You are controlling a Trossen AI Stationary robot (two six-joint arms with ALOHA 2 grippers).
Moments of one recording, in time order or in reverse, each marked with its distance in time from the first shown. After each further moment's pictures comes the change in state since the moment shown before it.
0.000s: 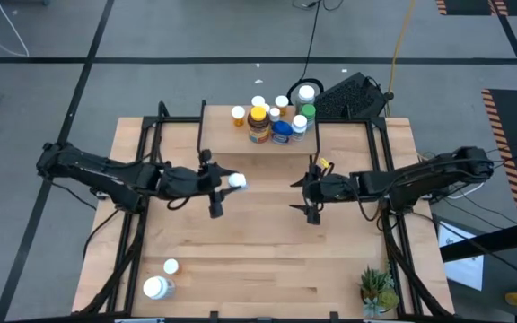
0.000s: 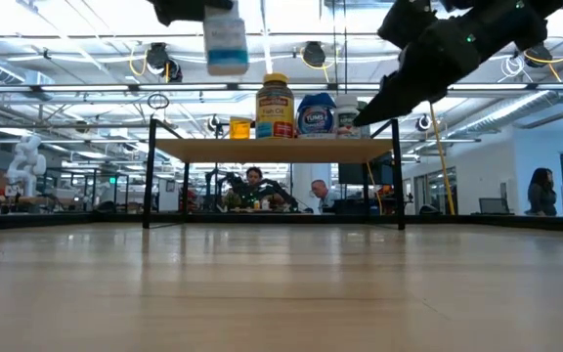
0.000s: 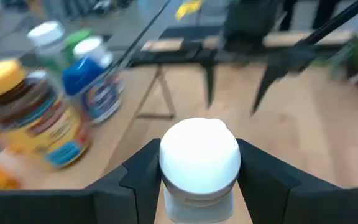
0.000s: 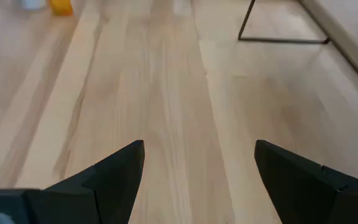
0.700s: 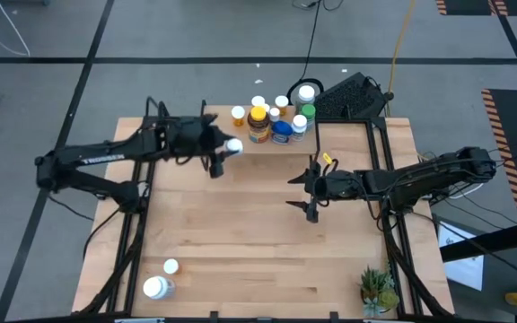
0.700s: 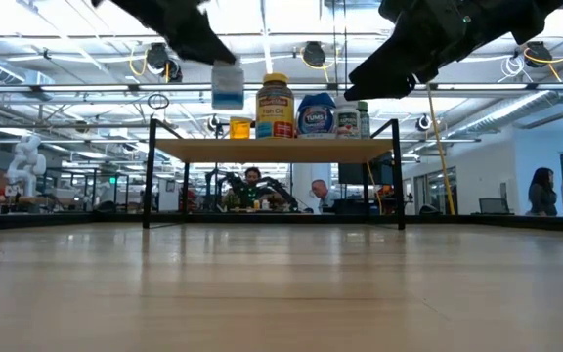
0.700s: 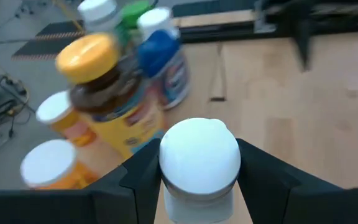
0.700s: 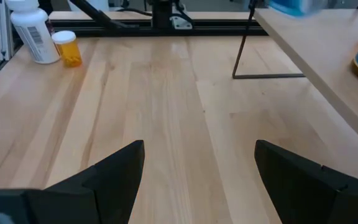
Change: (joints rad) left arm 0.480 0.005 0.031 -0.062 0.408 0.259; right arm 0.000 -0.036 0.000 0.108 0.005 0.034
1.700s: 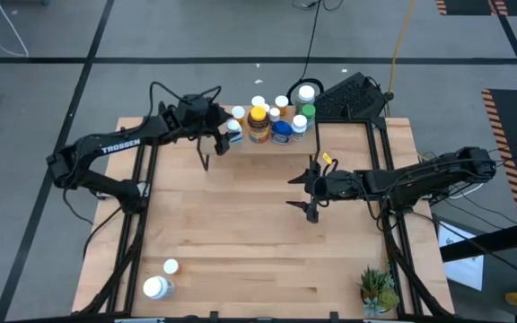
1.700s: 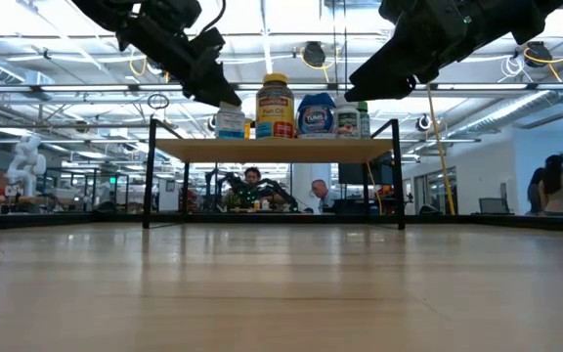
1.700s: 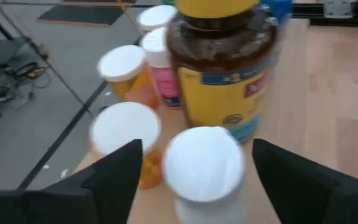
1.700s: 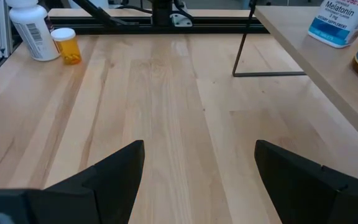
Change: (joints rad) left arm 0.282 0.145 -0.001 0.102 0.134 0.019; right arm 0.000 0.000 0.000 -0.008 -0.001 -0.001
